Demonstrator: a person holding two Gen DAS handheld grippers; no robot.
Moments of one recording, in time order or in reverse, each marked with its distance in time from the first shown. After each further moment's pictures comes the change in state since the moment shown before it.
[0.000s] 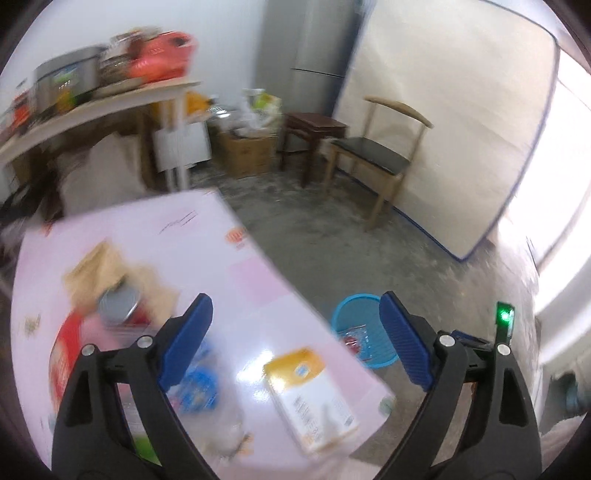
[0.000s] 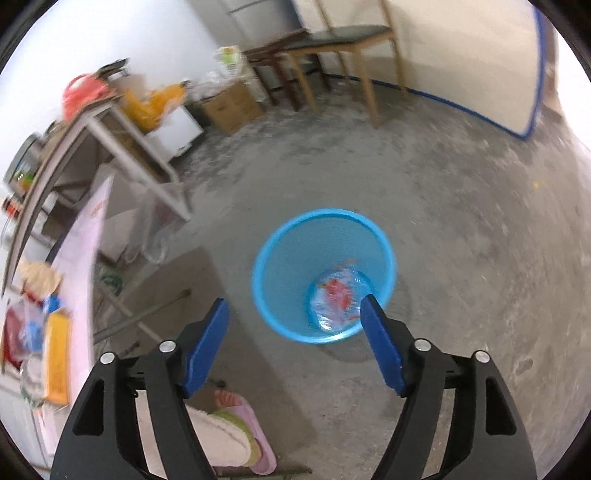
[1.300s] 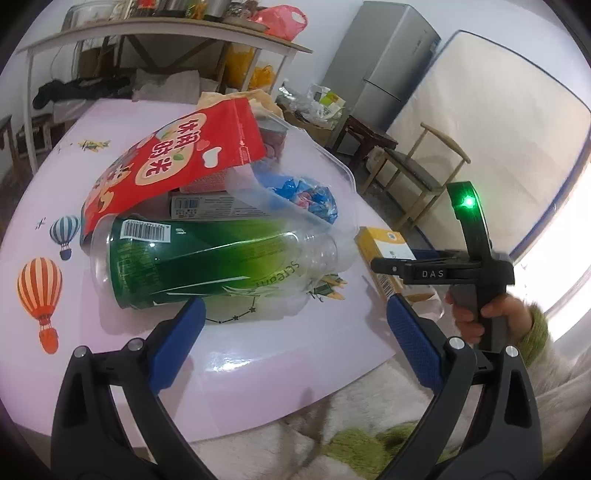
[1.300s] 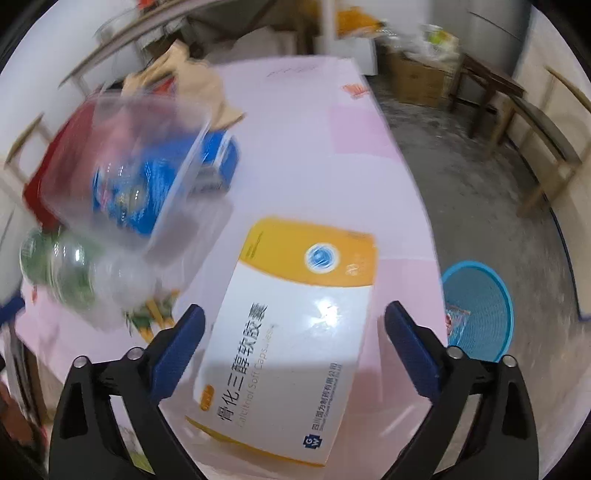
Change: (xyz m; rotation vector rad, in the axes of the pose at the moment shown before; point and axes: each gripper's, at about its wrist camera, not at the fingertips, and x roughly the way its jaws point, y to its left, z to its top) left arm -0.053 0.121 -0.212 -0.266 -0.047 0.007; right arm 0.037 0.308 -0.070 -0.693 0.273 0.108
